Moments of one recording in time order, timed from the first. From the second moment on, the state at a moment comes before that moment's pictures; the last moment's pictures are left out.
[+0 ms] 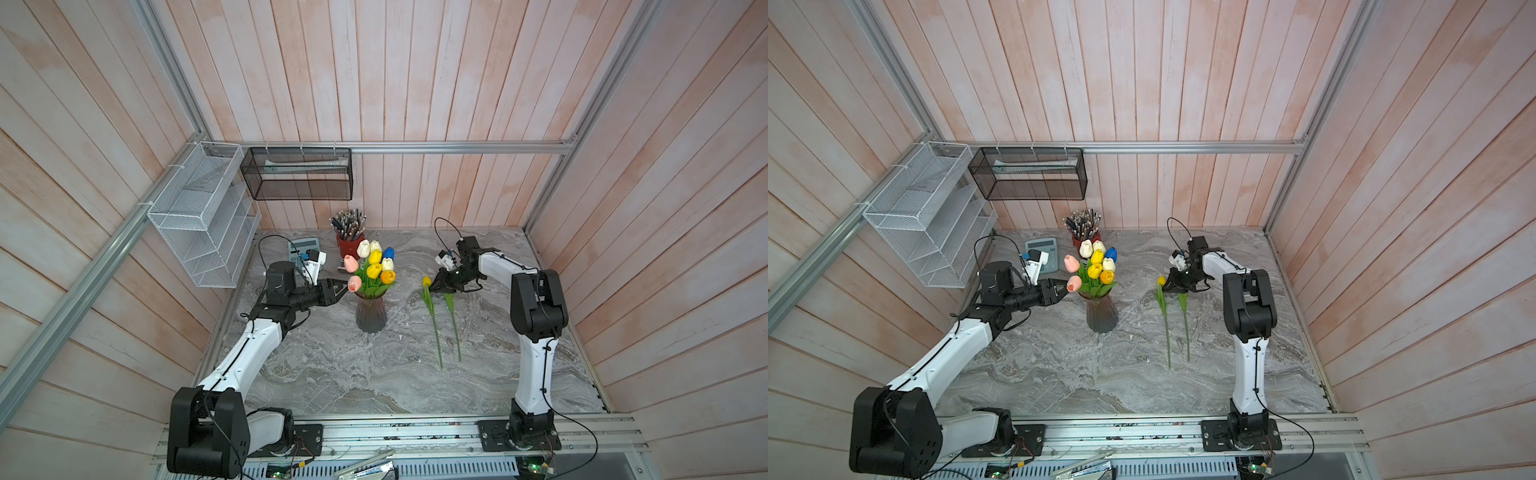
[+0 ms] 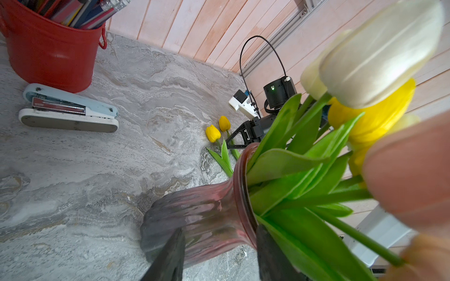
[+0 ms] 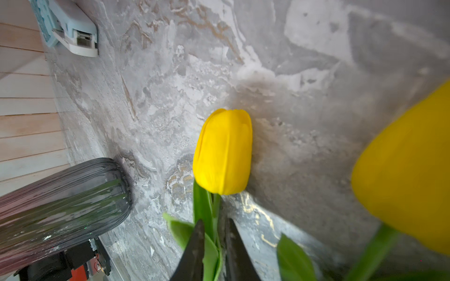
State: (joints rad) left arm -0.09 1.25 0.81 -0.06 0.81 -0.36; right arm 0.21 2.16 1.58 -0.73 -0.64 0.15
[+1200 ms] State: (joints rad) left arm -0.07 1.25 0.81 -0.09 0.83 -0.36; right arm 0.70 1.12 0.91 -0.05 -0.39 0.11
